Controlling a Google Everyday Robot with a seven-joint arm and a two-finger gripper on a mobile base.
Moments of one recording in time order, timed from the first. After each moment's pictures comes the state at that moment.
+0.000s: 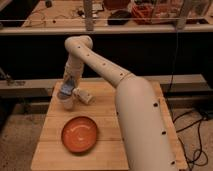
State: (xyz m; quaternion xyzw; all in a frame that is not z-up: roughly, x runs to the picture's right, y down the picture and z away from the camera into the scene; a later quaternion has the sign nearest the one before) arm -0.182 -0.042 0.833 -0.19 -0.34 -0.50 0.78
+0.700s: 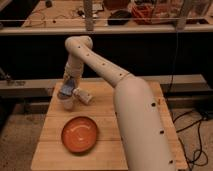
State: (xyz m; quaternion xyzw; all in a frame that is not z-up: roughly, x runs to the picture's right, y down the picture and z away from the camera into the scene) arm -0.184 -0.040 0.833 -0.19 -0.35 -0.50 0.77
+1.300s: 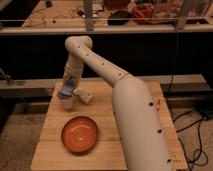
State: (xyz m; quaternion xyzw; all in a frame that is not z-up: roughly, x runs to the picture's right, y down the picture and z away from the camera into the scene) arm -0.186 -0.036 0.833 -0.19 -0.36 -0.52 0.75
